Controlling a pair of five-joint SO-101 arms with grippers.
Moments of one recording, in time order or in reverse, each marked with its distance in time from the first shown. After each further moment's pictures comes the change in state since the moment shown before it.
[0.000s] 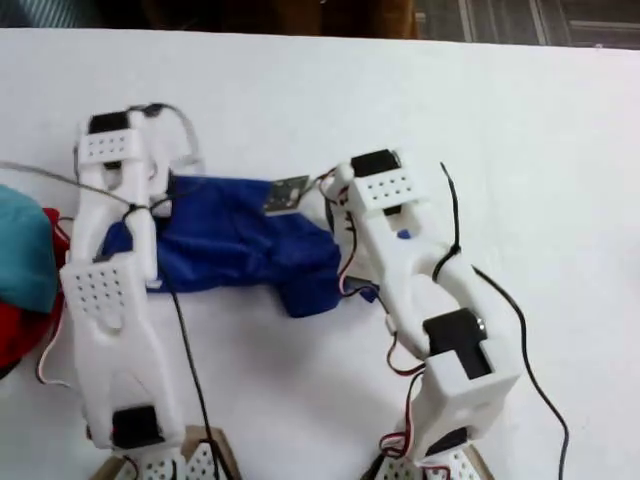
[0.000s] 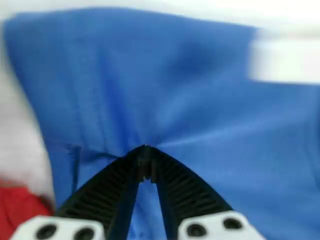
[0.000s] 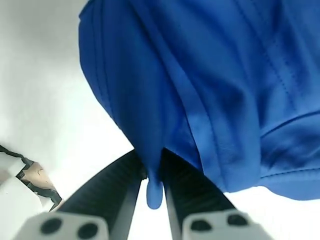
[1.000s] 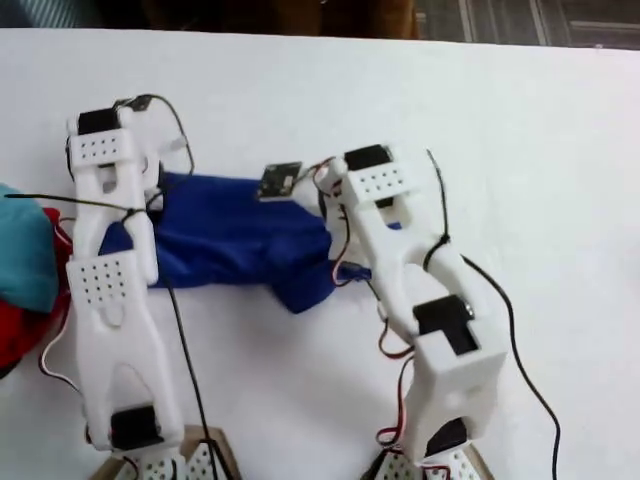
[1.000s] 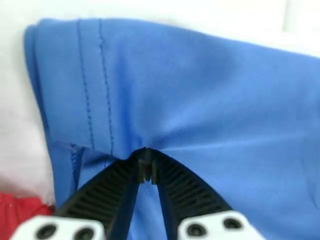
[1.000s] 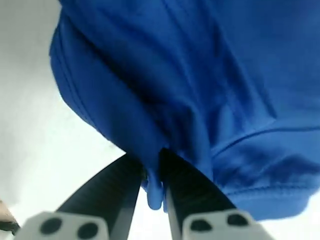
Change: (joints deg) left arm -1.1 10.9 -18.7 6.8 0.3; right arm -0.8 7.5 -6.9 -7.5 -0.4
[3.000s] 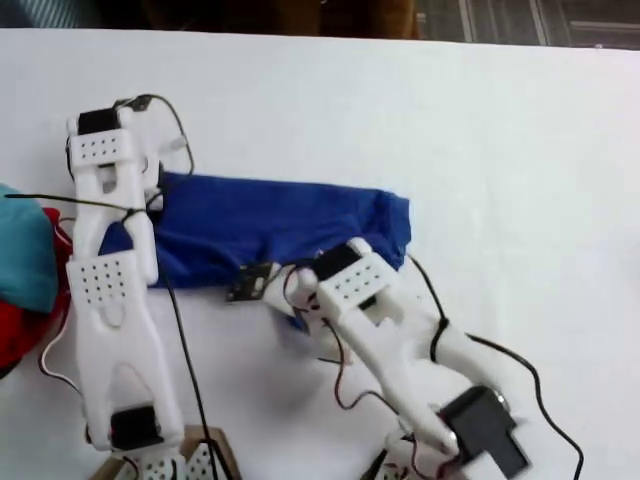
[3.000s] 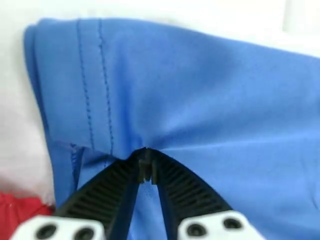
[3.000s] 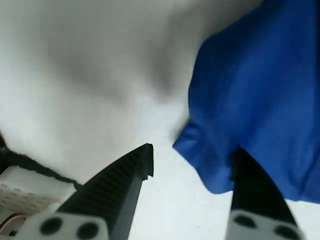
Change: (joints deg) left arm 0.0 0.0 0.0 0.0 0.0; right arm -15.8 -29.7 42.5 -7.7 -13.9
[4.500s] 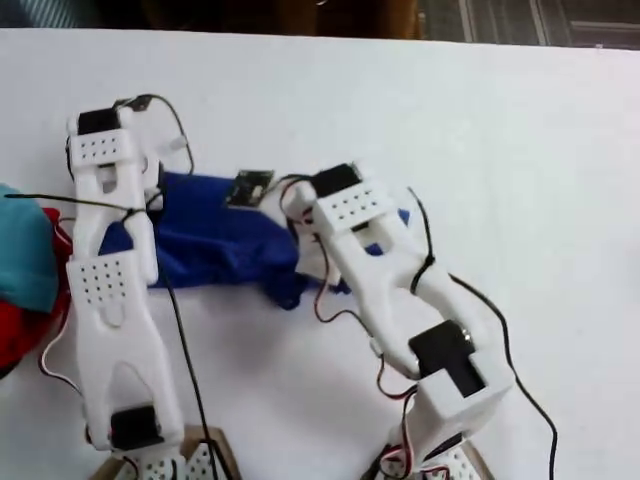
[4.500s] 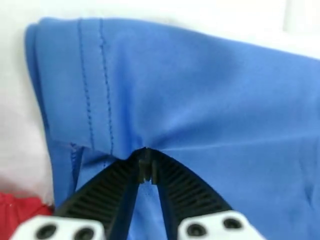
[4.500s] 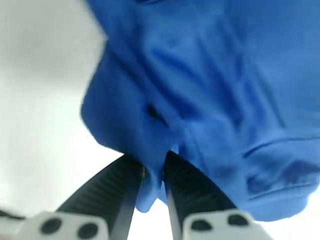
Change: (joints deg) left arm 0.0 0.0 0.0 0.0 0.0; right arm 8.4 19.5 -33.8 4.7 -0.1
